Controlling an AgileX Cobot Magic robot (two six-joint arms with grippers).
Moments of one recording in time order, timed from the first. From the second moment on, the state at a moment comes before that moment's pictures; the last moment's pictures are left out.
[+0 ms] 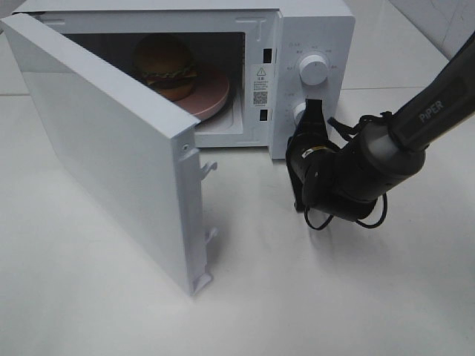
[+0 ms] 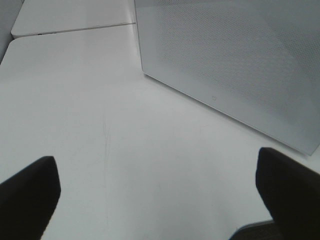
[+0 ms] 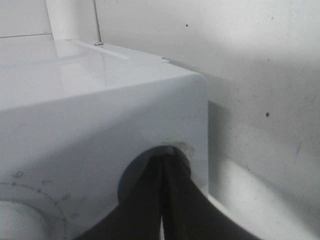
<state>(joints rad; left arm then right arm) 0.02 0.00 -0.50 -0.17 1.05 0.19 0.56 2.19 -0.98 0.77 -0.89 1.28</state>
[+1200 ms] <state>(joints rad) 0.02 0.00 -0.50 -0.17 1.05 0.19 0.54 2.03 -0.85 0.63 -0.75 1.33</state>
